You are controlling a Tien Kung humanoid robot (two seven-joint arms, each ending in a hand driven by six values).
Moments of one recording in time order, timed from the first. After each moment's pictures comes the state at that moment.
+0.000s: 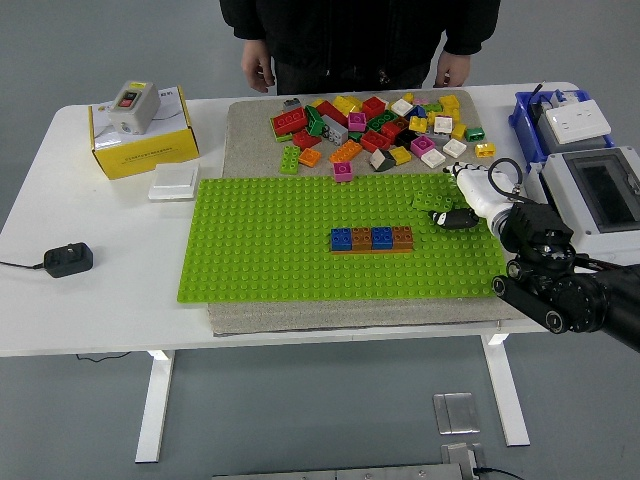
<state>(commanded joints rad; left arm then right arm) 0.01 0.15 -1.82 -0.18 2.27 -0.09 0.13 0.84 -0.17 0.36 0.64 -1.66 -0.28 -0.21</state>
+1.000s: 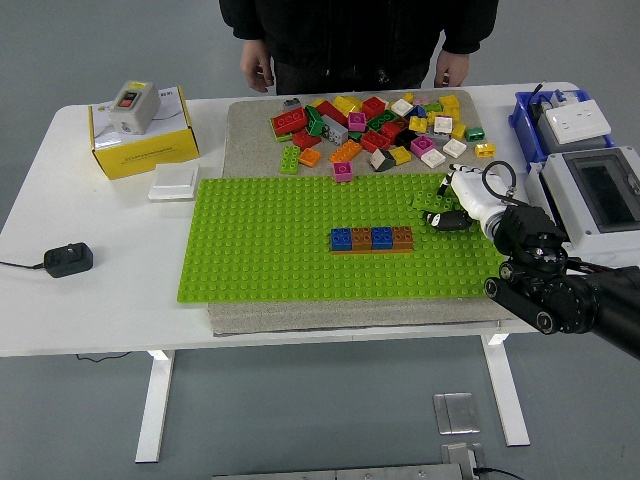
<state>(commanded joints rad) 0.00 0.15 -1.77 -0.18 2.25 -0.09 0.13 0.84 -0.14 0.35 0.61 -1.64 -0.30 -0.20</state>
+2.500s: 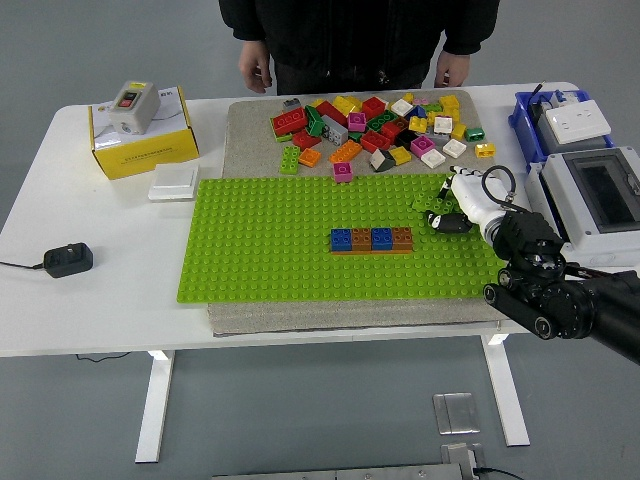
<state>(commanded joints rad) 0.00 0.15 -1.74 -0.18 2.23 -0.08 0.12 0.83 -0.14 0.31 0.60 -1.63 -0.33 -0.20</state>
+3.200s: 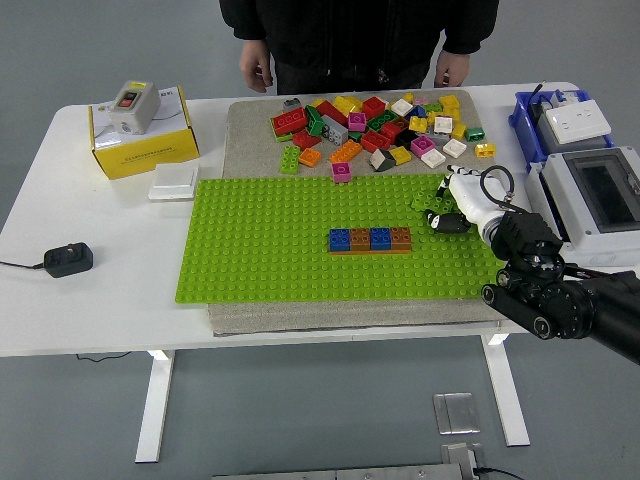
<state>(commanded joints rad) 0.00 0.15 -1.74 -0.18 2.23 -0.08 0.12 0.84 -0.14 0.31 0.61 -1.61 -0.35 -0.19</state>
